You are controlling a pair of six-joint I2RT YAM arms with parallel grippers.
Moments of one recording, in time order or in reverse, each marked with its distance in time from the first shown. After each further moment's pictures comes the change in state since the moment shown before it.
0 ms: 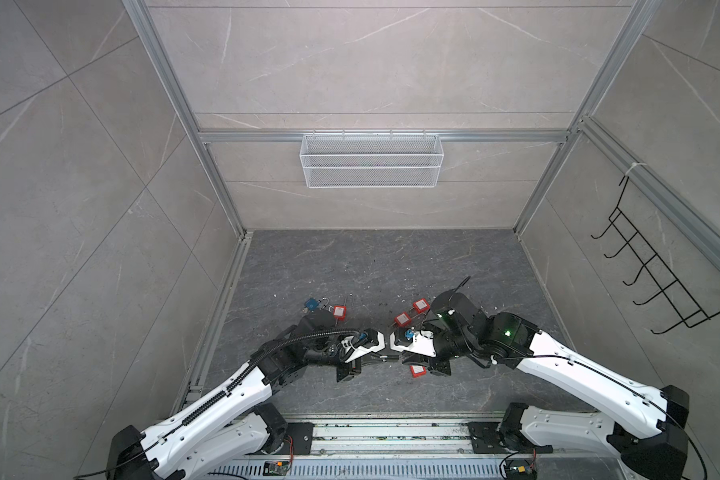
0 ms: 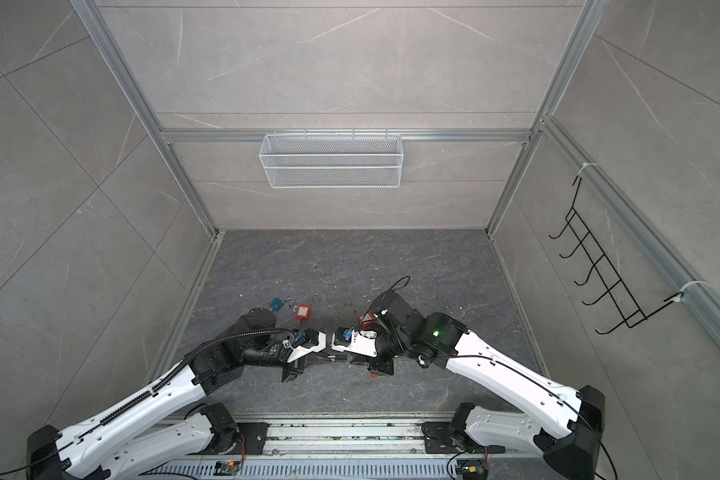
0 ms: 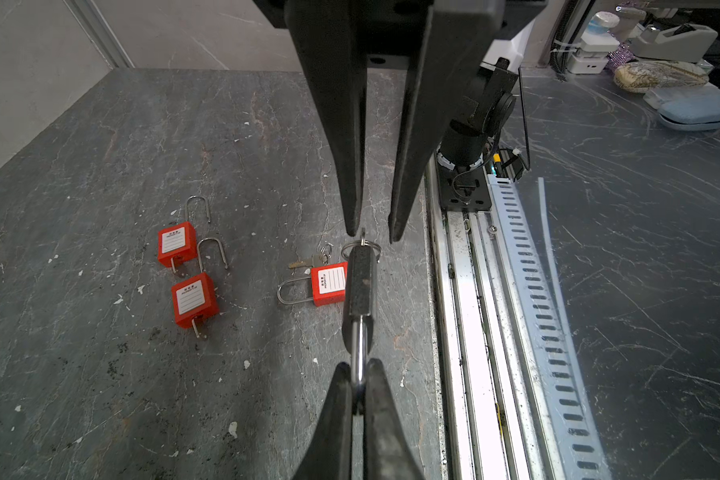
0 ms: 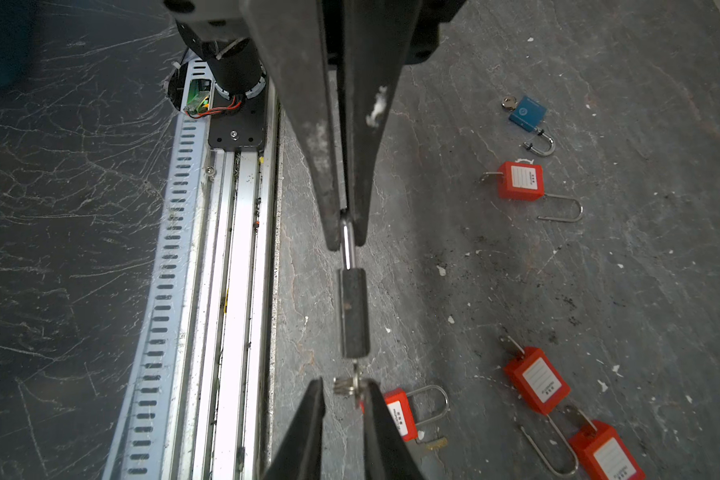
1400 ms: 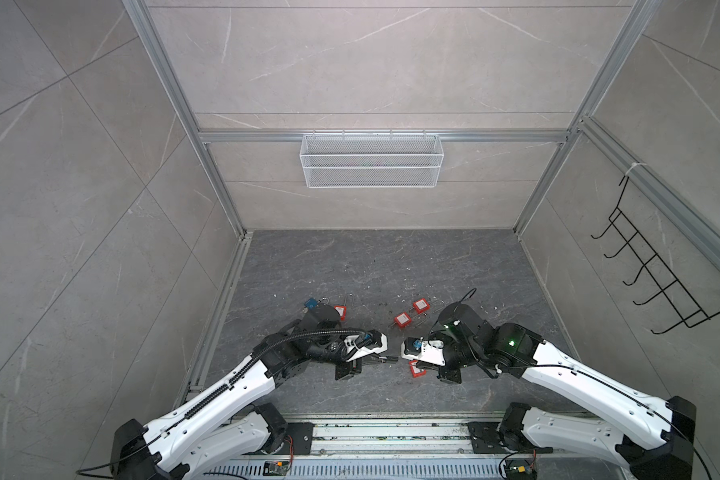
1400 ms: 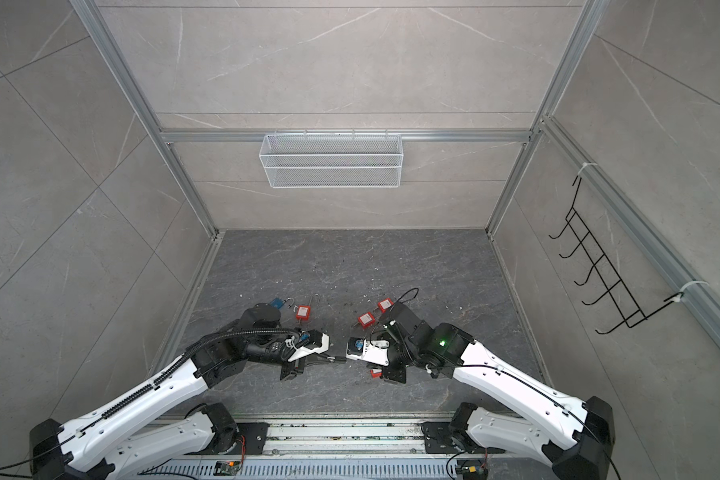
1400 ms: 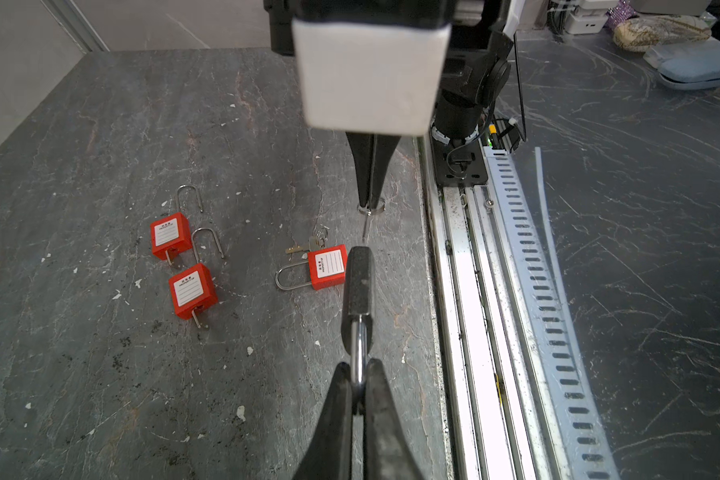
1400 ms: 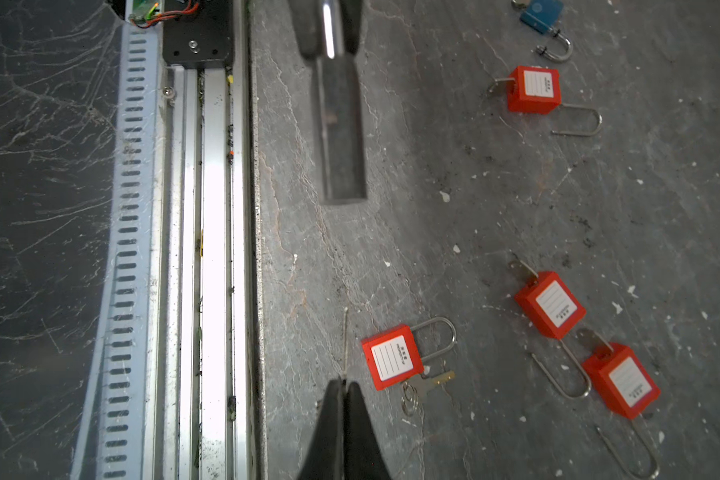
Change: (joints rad) left arm 0.001 0.076 0.100 -0.147 -0.008 0.111; right arm -0.047 -0.106 -0.161 -0.029 0.092 -0.013
